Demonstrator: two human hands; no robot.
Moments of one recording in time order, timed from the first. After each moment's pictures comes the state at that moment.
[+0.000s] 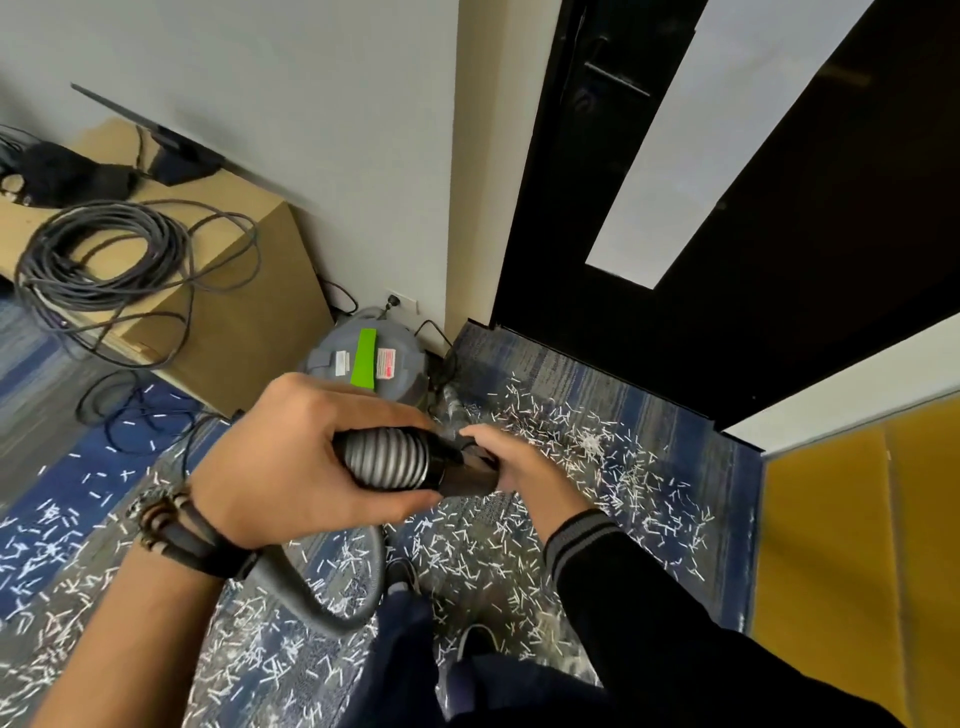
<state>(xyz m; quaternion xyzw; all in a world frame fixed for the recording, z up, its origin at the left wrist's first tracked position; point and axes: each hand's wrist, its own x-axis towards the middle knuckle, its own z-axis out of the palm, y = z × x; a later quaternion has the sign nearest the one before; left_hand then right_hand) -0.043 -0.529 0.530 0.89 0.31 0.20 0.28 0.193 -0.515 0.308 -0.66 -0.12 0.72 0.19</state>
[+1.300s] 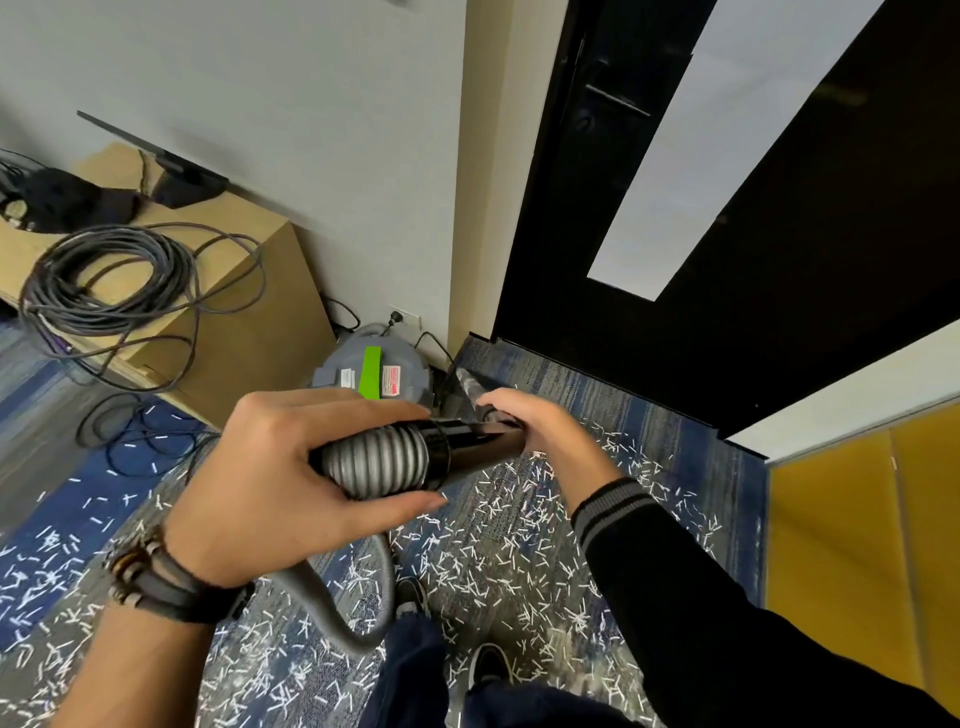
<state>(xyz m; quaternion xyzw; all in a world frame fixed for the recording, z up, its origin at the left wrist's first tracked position) -0.062 -0.523 0.552 0.86 0.33 0.26 0.27 0.217 -0.452 0.352 -0.70 -0.18 0.68 0.15</state>
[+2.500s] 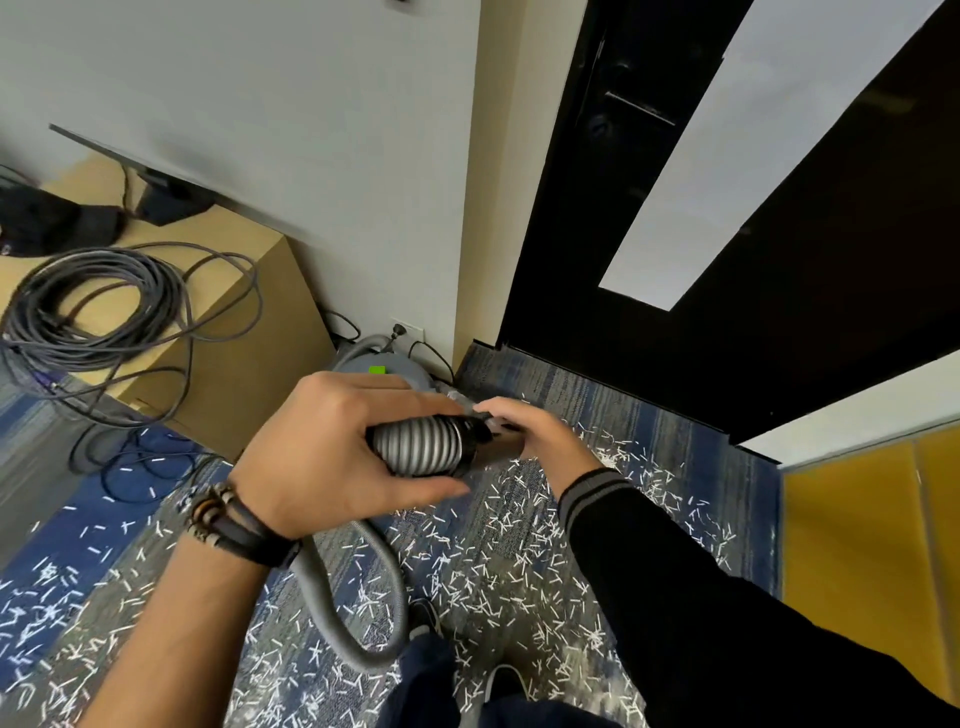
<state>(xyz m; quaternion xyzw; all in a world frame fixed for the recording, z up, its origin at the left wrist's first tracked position) -0.042 -0.408 0.536 0.89 0.28 0.20 0.29 0.209 -0.394 0.347 -0.66 -0.18 0.69 0.25</state>
